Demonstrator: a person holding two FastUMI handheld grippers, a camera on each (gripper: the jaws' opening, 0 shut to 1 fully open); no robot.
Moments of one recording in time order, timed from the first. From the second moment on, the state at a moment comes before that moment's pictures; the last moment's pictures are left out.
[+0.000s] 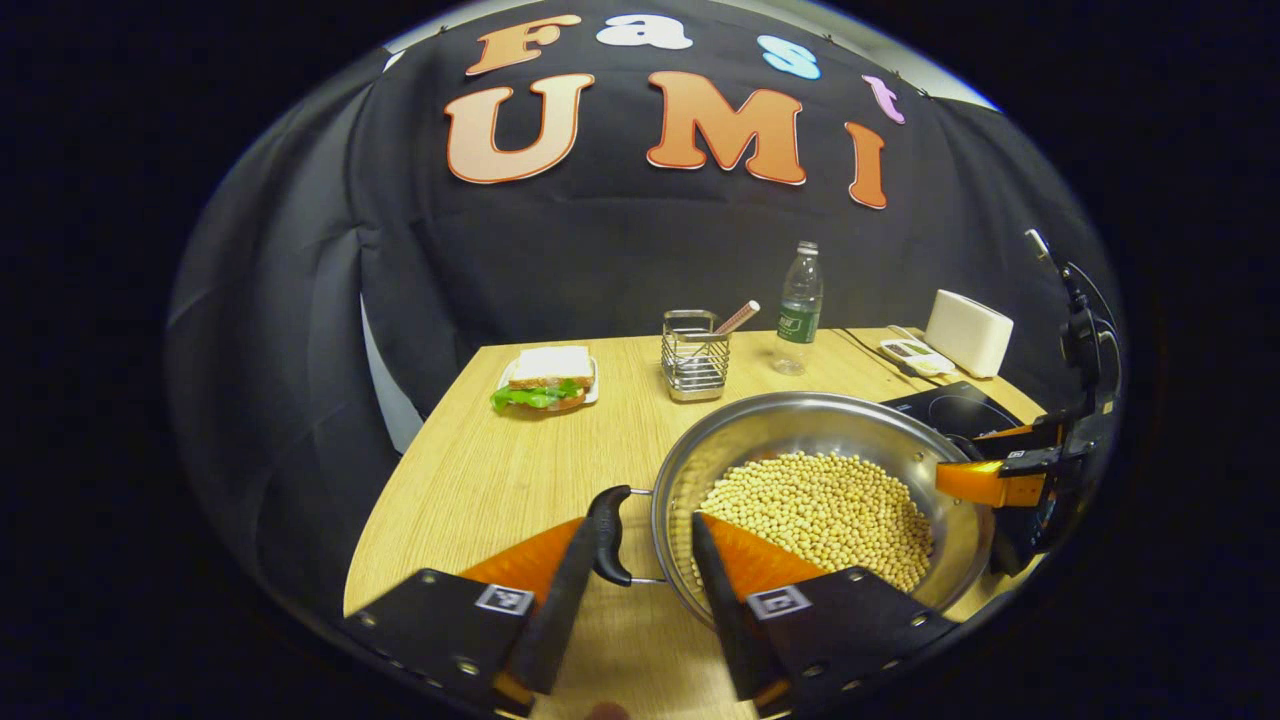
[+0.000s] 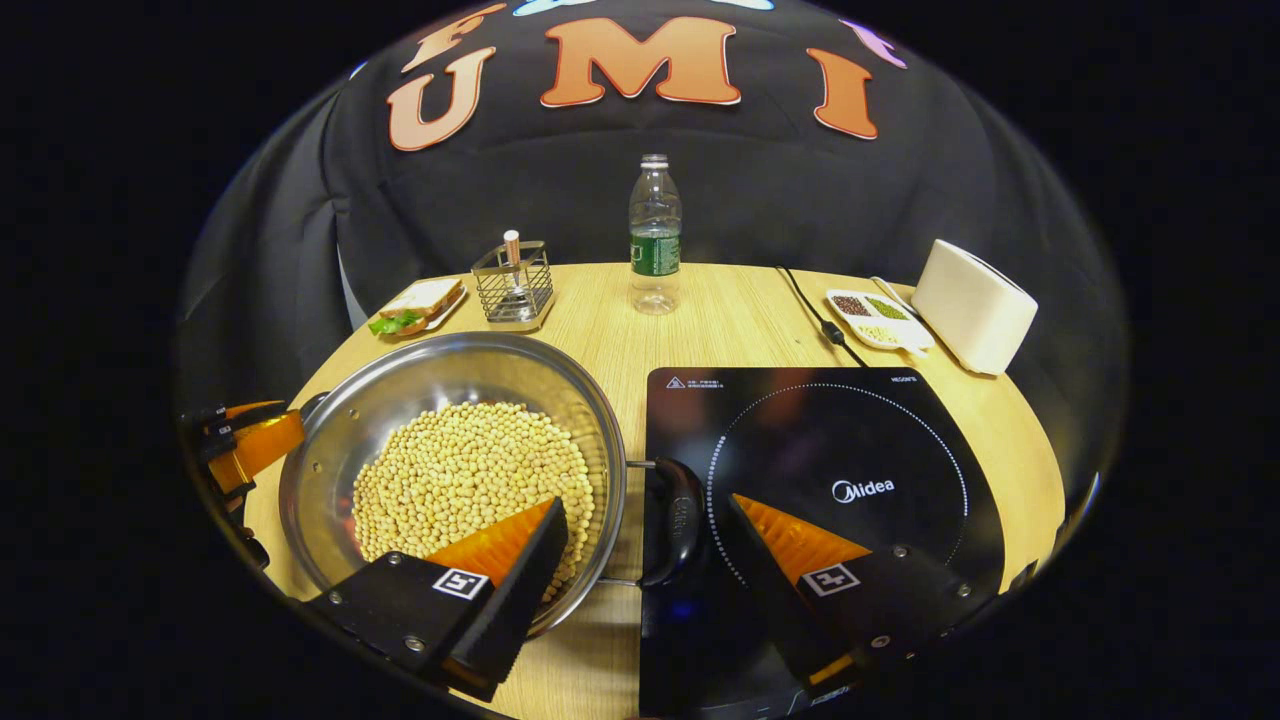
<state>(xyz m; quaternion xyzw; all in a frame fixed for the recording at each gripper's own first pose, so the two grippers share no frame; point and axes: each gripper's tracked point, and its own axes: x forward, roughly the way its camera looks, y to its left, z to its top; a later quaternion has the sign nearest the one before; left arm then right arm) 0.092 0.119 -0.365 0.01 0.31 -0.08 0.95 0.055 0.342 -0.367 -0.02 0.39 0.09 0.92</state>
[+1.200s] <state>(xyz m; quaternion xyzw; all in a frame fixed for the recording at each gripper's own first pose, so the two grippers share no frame) 0.064 0.116 -0.322 -0.02 0.31 -0.03 0.95 0.058 0.320 -0.309 -0.01 0.35 0.10 0.93</state>
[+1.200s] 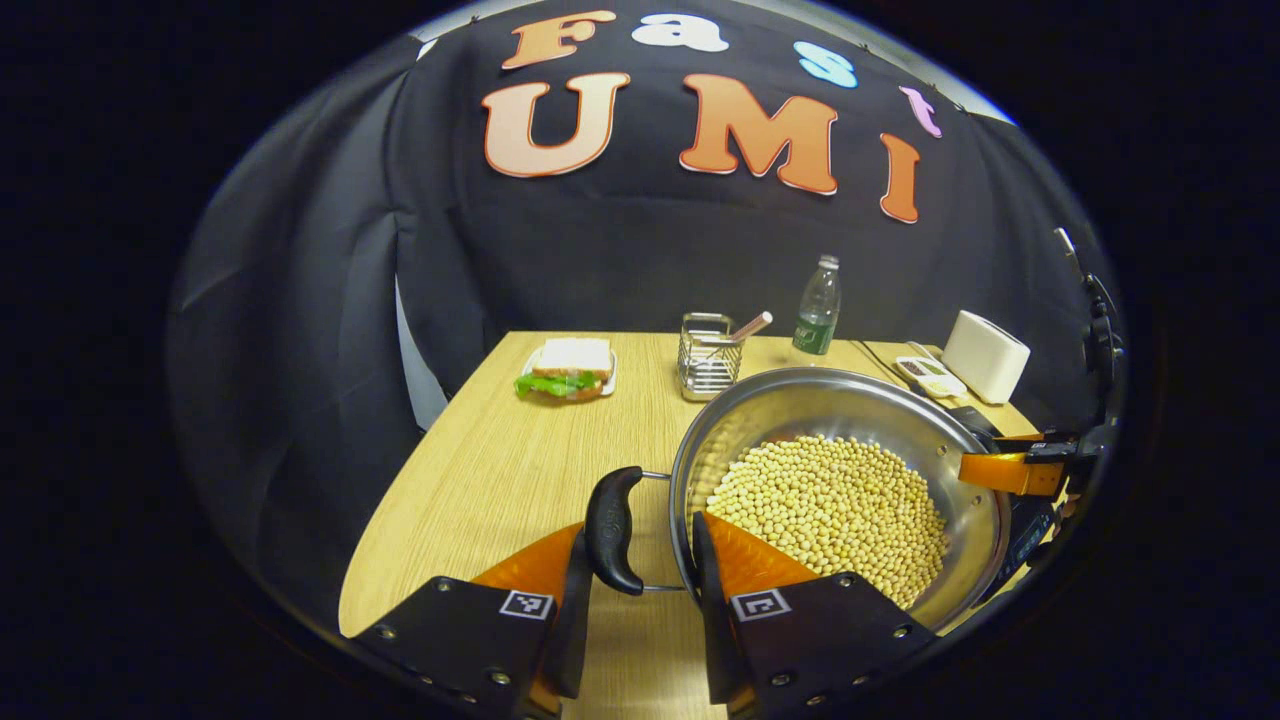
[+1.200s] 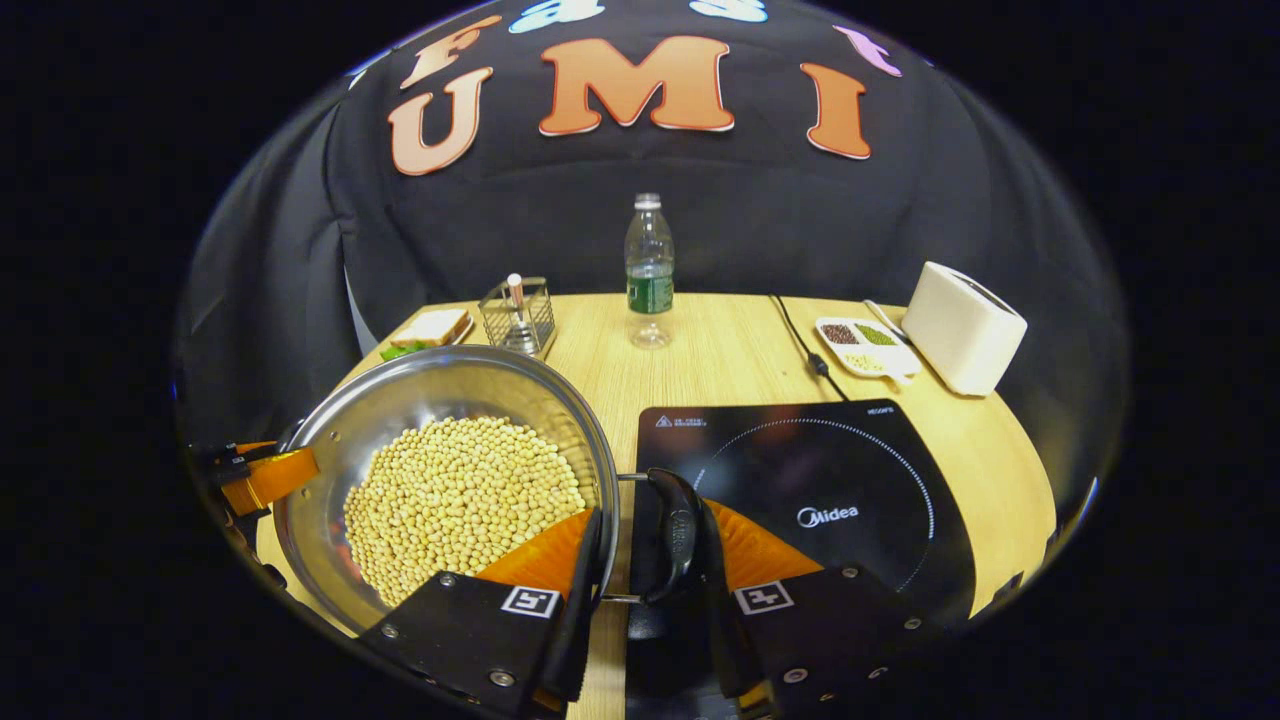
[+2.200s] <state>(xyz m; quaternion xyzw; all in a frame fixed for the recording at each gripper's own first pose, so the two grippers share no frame) 0.057 -0.053 -0.270 -0.01 0.30 -0.07 0.95 0.053 0.156 -0.263 0.01 0.32 0.07 0.94</state>
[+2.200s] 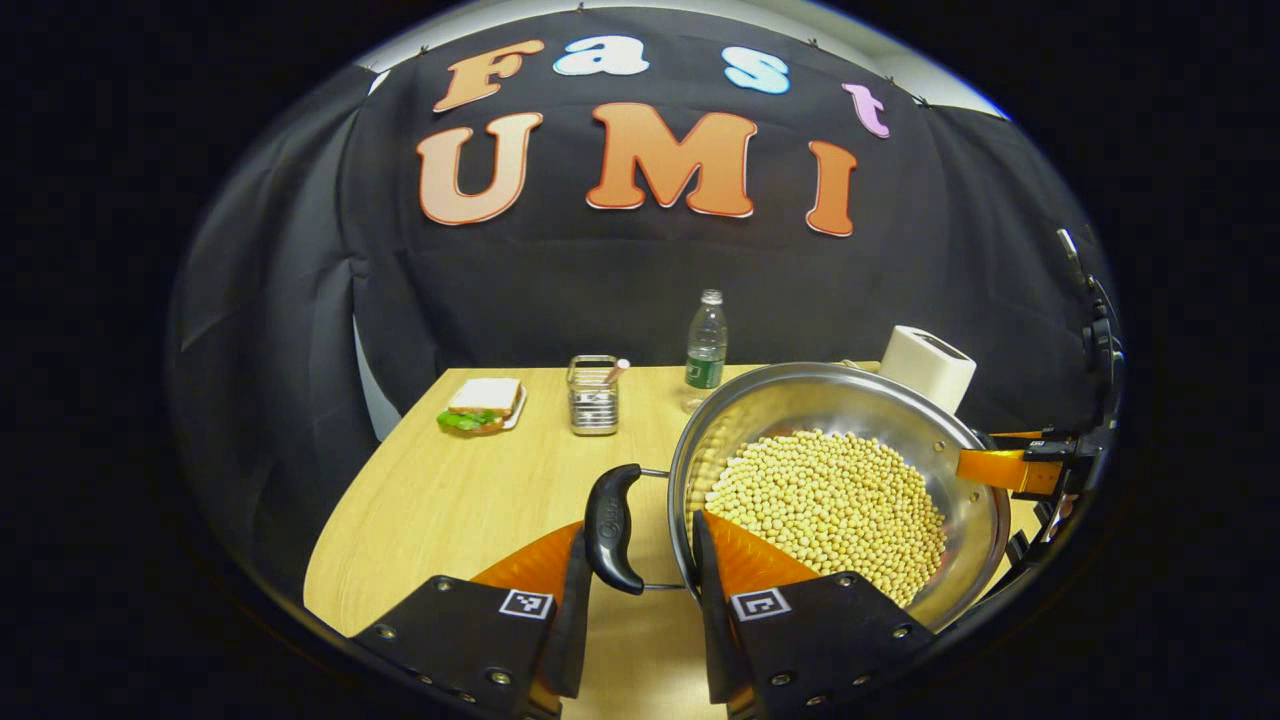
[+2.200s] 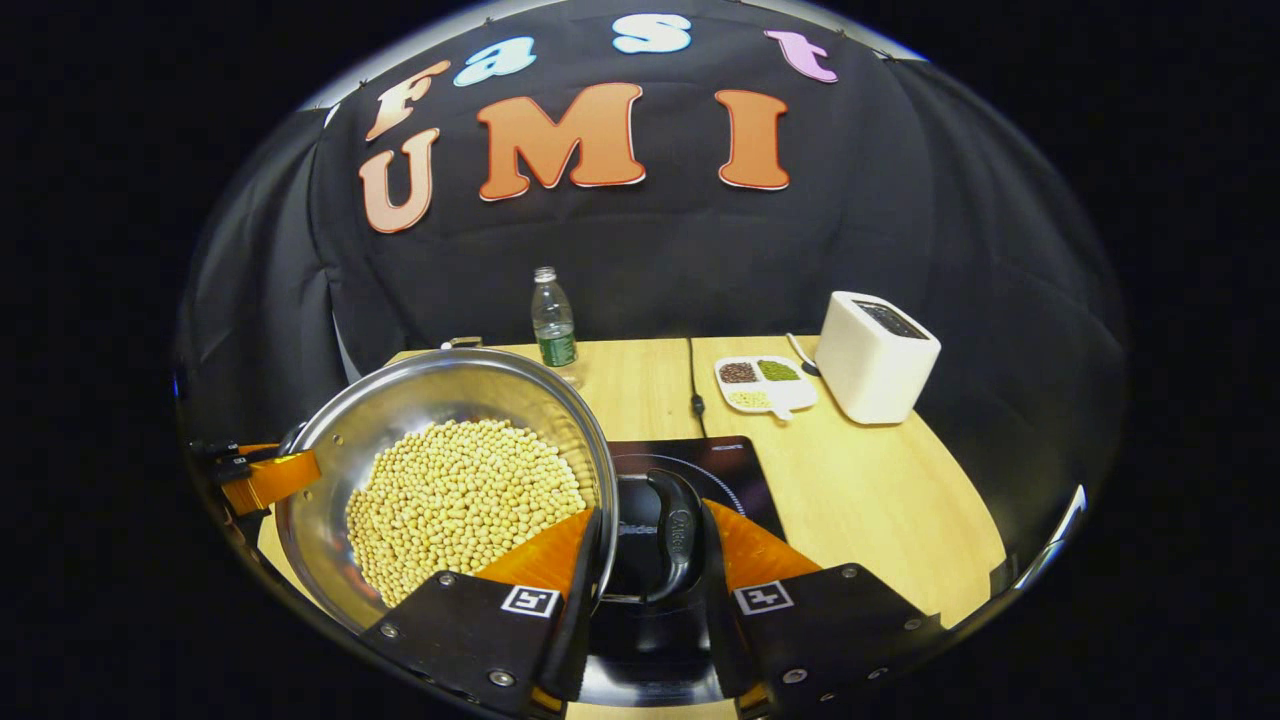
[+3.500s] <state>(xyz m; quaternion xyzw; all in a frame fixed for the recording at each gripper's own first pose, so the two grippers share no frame) 0.071 -0.169 -0.337 -0.02 0.38 -0.10 0.92 0.086 0.045 -0.339 0.02 0.39 0.05 0.92</state>
